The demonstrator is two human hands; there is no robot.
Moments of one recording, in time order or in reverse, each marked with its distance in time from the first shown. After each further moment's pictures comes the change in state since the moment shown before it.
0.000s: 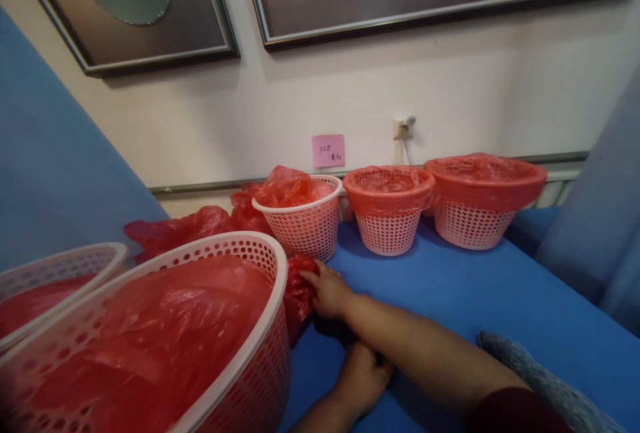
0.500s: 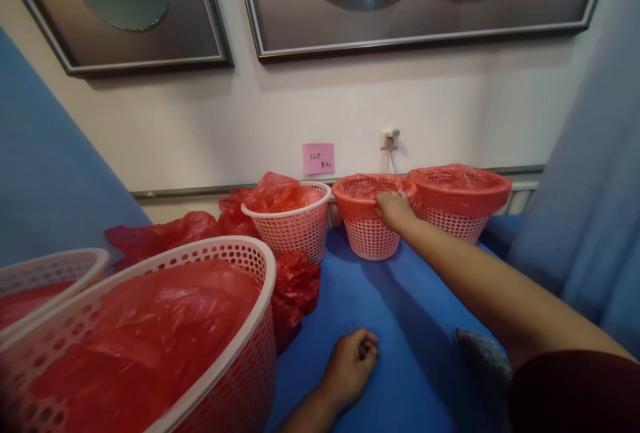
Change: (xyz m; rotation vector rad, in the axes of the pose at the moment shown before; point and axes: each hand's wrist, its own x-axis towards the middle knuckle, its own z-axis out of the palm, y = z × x) left_hand 0.012 -0.018 0.002 0.262 -0.047 -0.020; right_hand 0.014 0.087 -0.242 -0.650 0.274 0.332
